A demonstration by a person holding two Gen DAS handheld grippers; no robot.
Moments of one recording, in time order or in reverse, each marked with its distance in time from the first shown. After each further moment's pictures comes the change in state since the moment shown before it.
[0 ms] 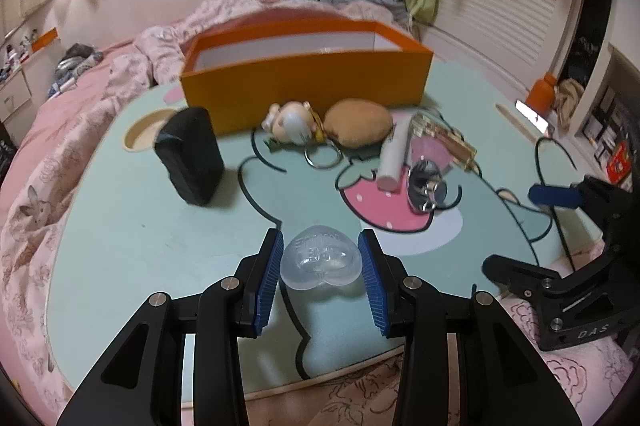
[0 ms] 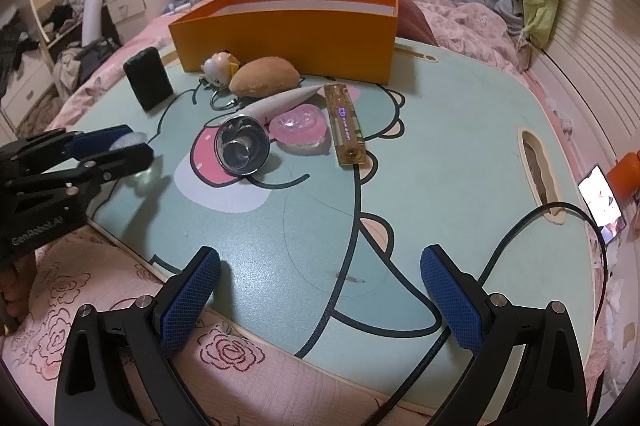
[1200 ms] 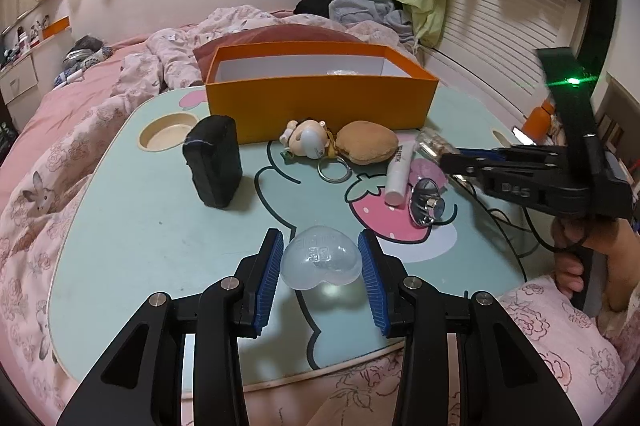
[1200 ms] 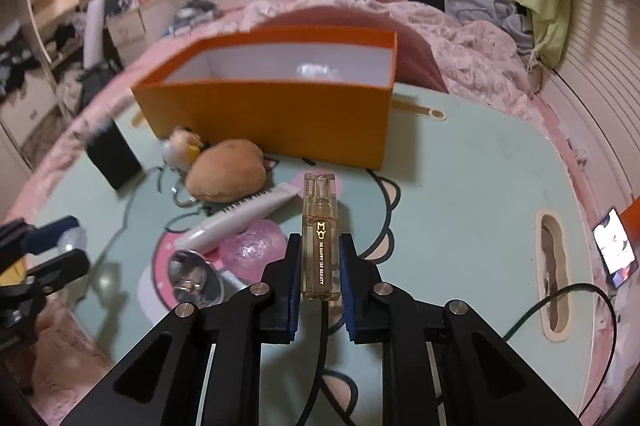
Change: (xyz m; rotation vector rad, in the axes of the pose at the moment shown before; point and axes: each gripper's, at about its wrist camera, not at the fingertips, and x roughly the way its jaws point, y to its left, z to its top) left arm -0.018 0.013 0.001 -0.067 -0.042 -0.021; right arm 0.020 -0.028 0.061 0.012 -0.087 0.049
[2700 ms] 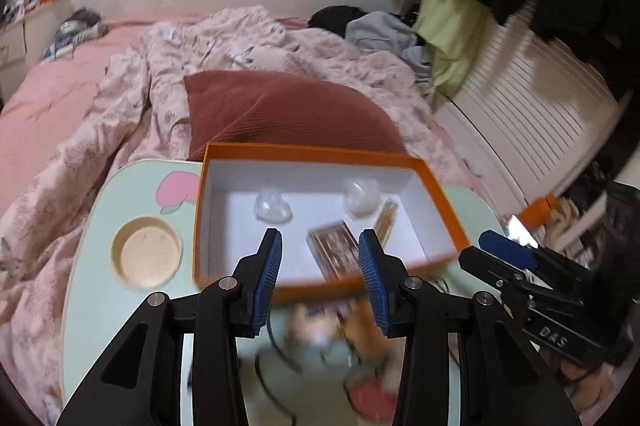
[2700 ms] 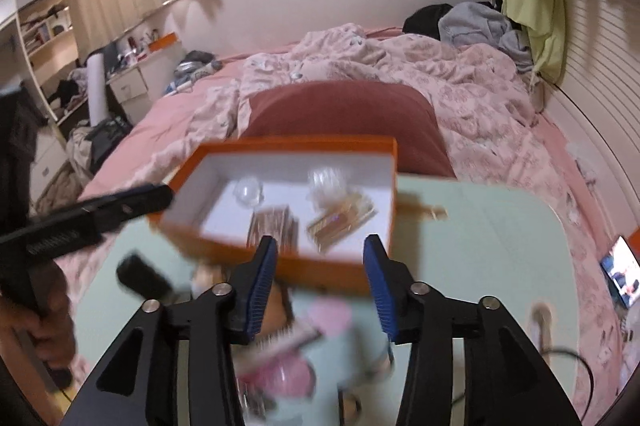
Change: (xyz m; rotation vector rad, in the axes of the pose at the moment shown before) left arm 0.039 0.034 0.138 -0.142 -0.003 -0.089; right arm -0.015 -0.010 0.075 0.079 -0.091 0.047
